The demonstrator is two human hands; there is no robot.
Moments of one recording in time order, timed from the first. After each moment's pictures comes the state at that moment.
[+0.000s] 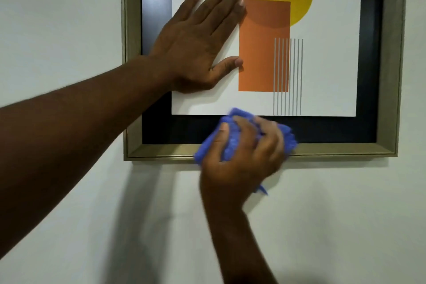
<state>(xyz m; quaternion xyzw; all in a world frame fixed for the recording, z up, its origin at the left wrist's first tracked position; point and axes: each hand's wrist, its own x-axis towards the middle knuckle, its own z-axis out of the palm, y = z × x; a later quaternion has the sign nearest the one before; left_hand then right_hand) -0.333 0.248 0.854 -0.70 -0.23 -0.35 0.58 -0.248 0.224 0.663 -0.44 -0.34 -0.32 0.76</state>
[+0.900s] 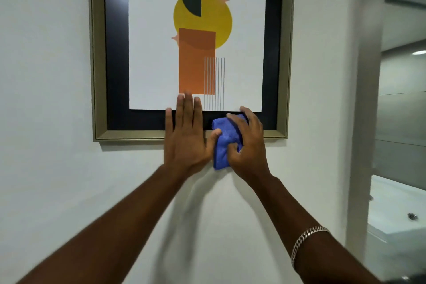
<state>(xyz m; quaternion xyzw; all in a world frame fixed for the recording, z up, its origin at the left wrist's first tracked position) -0.229 0.191 0.682 -0.74 -0.41 -0.46 0.26 -0.076 0.151 0.662 -0.41 -0.65 -0.17 0.62</state>
